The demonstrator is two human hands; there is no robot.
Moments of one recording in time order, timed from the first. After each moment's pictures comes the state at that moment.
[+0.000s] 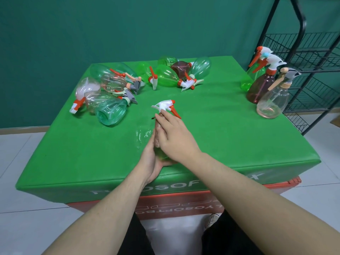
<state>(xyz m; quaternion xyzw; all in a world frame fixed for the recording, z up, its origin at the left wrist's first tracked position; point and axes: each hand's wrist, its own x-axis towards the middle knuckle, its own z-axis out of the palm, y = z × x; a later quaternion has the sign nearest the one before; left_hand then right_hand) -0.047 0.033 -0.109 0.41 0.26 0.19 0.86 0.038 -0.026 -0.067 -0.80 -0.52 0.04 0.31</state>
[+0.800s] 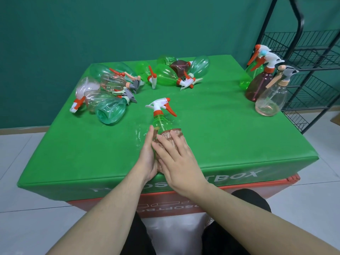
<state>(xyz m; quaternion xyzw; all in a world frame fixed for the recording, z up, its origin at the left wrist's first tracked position) -0.048 0.035 -0.119 0.41 0.29 0.18 0.85 0.011 -0.082 -0.135 -0.74 -0.62 -0.13 0.24</state>
